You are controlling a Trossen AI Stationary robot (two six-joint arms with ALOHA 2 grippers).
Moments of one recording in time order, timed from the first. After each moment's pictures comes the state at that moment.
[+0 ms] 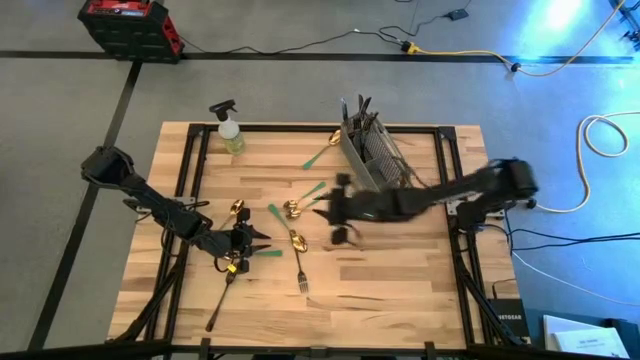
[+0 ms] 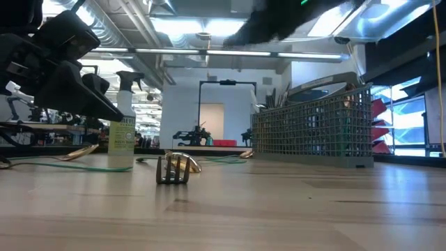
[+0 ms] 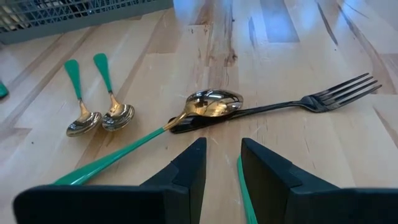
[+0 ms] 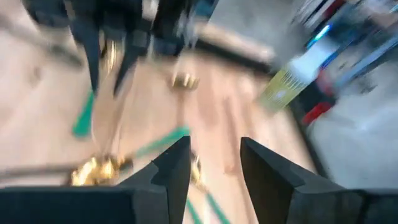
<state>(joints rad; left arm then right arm) -0.54 1.24 0.24 0.45 -0.60 -0.28 0.10 1.64 1.09 0.00 0.30 -0.27</state>
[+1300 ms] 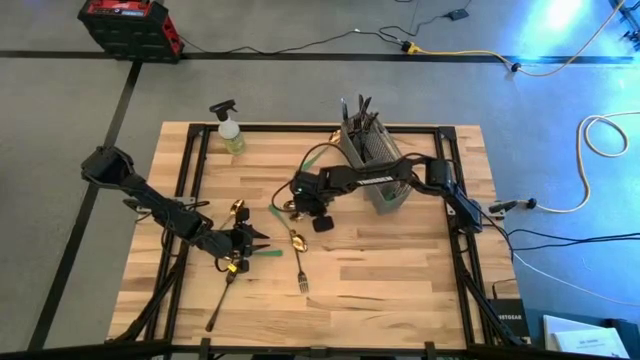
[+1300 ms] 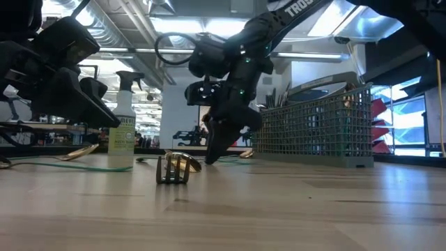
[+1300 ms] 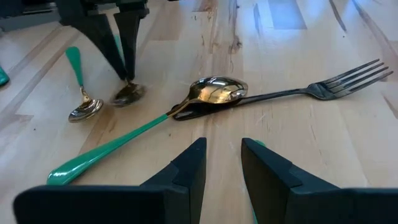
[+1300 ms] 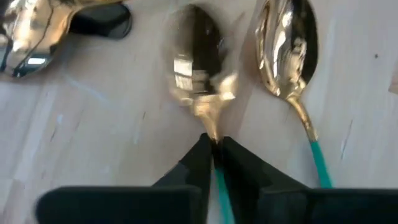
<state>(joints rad) -0.54 1.24 0.24 0.41 -0.60 -0.31 -0.13 2.22 1.60 -0.61 -0.14 -0.41</state>
